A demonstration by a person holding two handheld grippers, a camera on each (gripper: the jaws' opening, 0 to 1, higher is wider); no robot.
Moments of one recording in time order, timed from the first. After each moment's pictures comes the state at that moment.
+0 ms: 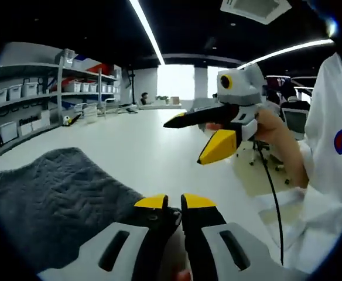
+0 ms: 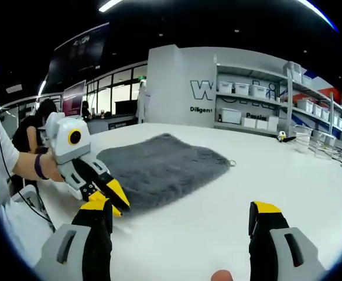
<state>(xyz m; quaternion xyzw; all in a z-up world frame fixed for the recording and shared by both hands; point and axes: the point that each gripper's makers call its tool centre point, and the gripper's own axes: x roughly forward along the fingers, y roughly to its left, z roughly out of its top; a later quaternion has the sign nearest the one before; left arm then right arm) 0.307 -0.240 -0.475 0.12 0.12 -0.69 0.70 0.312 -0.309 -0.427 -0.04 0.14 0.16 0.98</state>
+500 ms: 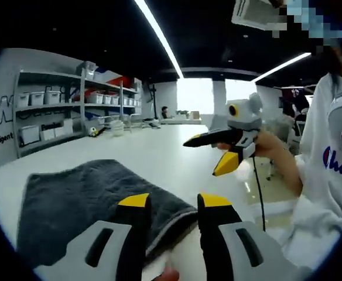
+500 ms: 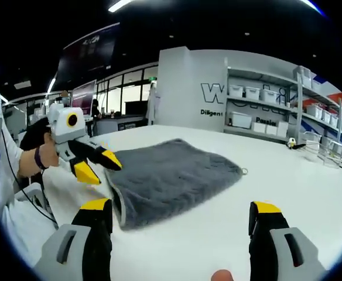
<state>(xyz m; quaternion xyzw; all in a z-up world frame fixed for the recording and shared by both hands) 0.342 -0.133 -0.402 0.05 0.06 -0.60 0.79 0.318 -0.281 -0.415 -0.06 0.13 0.21 0.97</state>
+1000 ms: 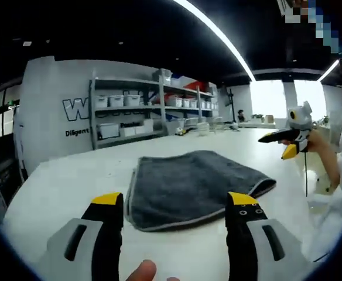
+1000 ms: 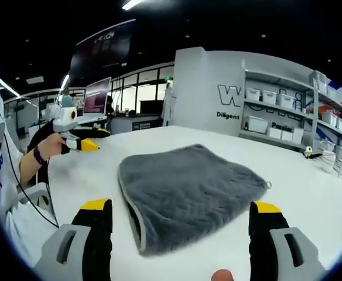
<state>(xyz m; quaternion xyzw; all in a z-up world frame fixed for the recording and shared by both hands) 0.408 0.058 -0.413 0.07 0.07 -0.36 0.93 0.338 -0.225 -0.409 -0.07 0.13 0.26 0.96</state>
